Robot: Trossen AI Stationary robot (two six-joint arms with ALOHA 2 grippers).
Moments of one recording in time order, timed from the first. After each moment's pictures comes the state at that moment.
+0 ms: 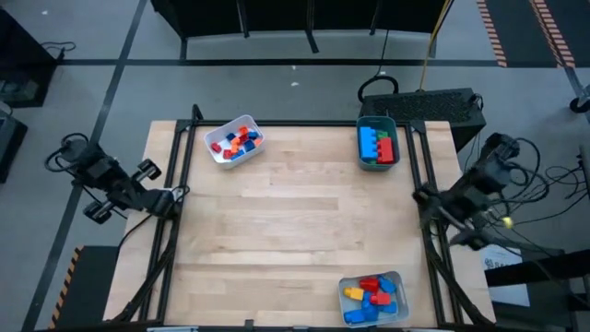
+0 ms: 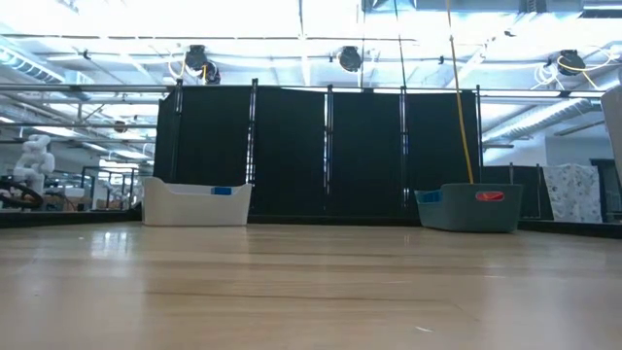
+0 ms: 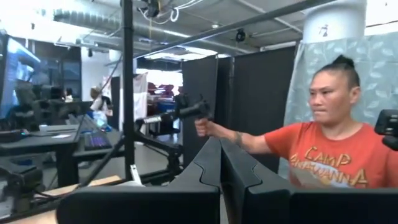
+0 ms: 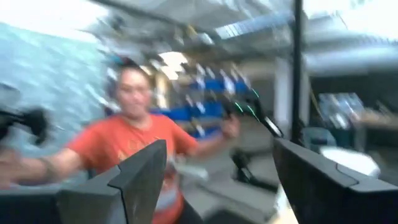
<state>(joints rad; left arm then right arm) -0.37 0.00 0.70 -0.39 0.35 -0.12 0.77 0.33 0.55 0.10 0.00 0.04</state>
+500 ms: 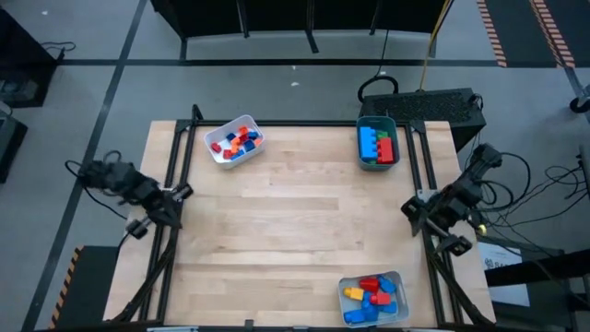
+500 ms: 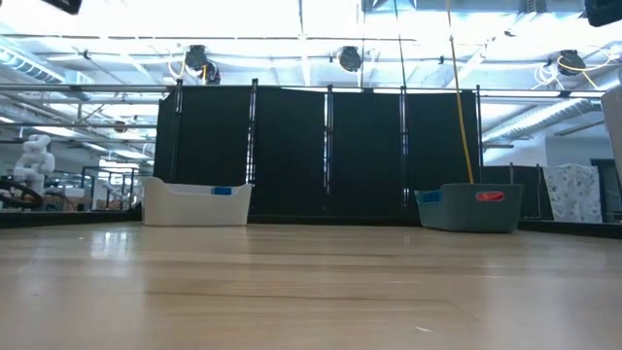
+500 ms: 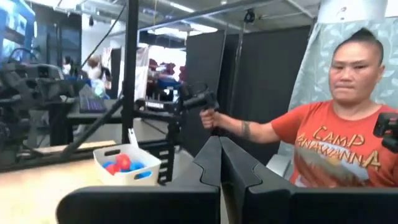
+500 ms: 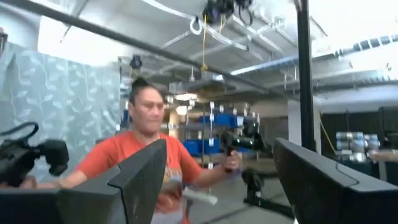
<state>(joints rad) -0.37 0.00 0.35 -0.13 0.34 -0.16 0.77 0.02 0.01 0.51 -0.05 0.03</state>
